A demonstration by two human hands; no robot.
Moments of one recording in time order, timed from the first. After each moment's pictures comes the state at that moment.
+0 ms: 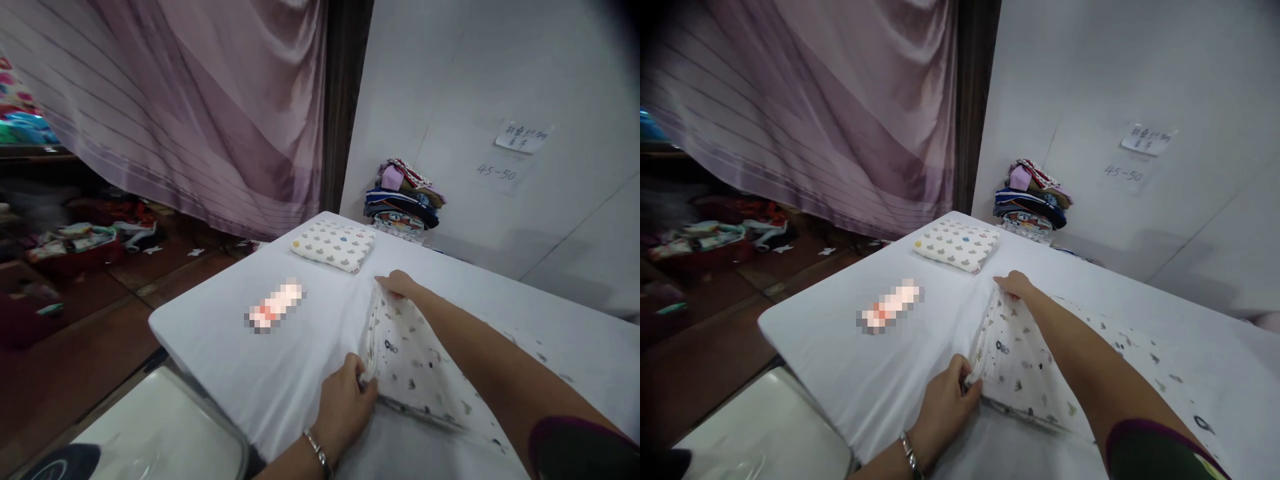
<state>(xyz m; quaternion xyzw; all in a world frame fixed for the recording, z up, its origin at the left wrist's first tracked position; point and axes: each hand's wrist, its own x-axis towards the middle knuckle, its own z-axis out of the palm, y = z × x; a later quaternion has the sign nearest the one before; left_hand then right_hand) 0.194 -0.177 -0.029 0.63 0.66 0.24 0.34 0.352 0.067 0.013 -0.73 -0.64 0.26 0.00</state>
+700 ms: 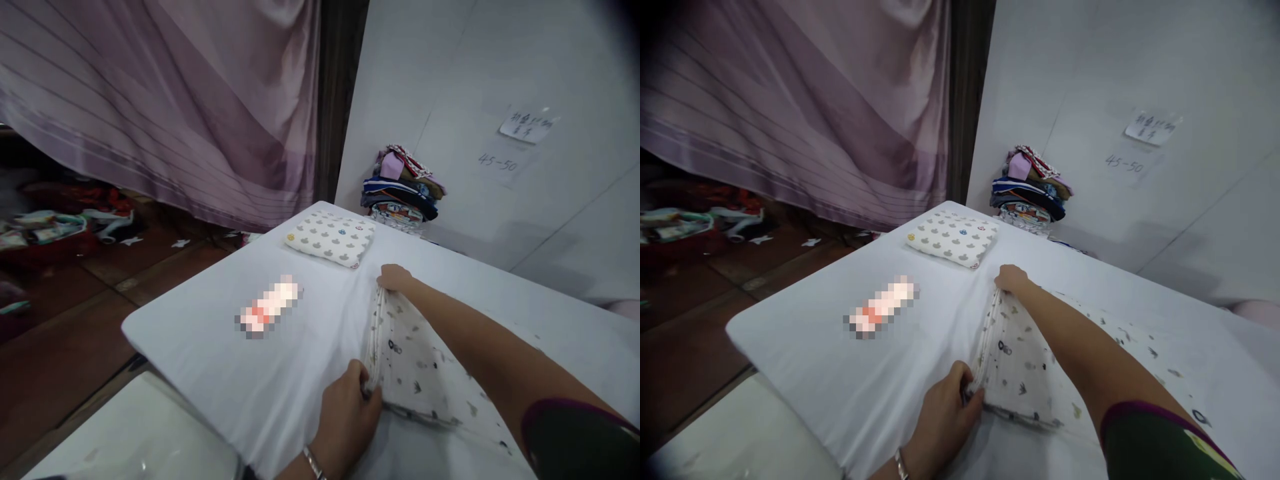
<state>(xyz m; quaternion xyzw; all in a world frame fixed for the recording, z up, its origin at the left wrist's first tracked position) 0.188 -0.176 -0.029 0.63 0.64 0.23 0.38 0.338 0.083 0.004 -0.67 -0.72 0.08 -0.14</state>
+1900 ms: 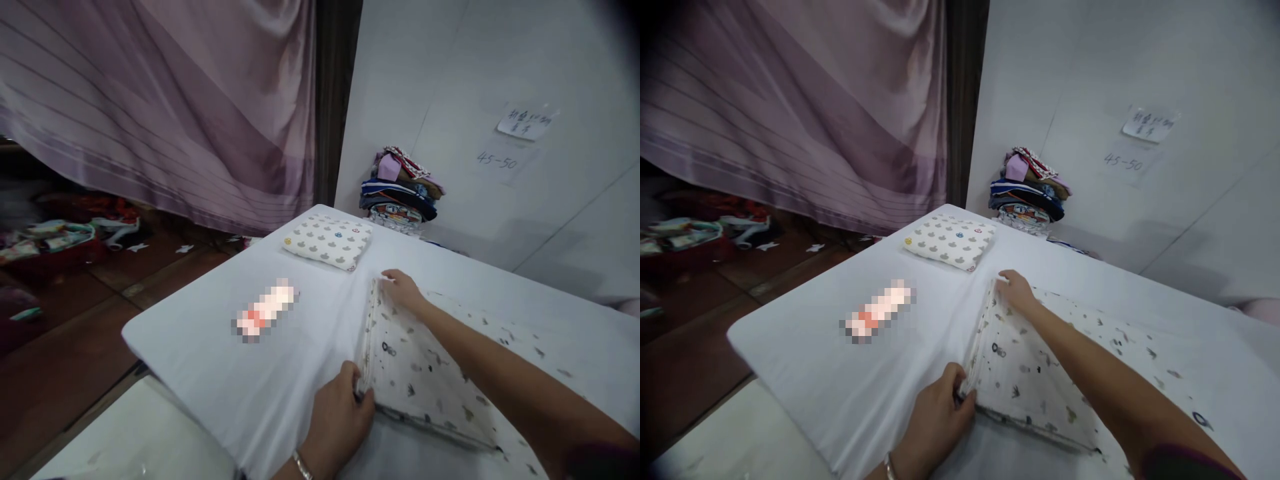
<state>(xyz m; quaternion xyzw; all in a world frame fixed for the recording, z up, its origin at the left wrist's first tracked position) 0.187 -0.172 -0.024 0.65 0.65 0.19 0.36 0.361 0.028 0.006 -0.65 -0.74 0.14 0.09</state>
